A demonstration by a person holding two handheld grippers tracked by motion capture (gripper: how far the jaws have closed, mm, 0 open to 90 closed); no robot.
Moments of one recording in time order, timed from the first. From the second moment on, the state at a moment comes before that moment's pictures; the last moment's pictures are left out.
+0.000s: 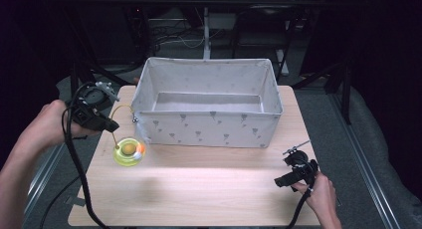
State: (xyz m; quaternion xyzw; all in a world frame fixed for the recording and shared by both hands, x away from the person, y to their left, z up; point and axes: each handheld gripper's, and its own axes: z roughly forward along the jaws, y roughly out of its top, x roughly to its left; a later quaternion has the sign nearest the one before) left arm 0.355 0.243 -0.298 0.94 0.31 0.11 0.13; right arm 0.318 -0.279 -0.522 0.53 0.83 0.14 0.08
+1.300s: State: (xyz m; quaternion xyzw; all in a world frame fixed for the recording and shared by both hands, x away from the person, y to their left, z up) left arm 0.380 0.231 -0.236 0.94 0.29 0.12 0.13; right arm 0.318 -0.280 -0.522 0.53 0.84 0.13 0.07
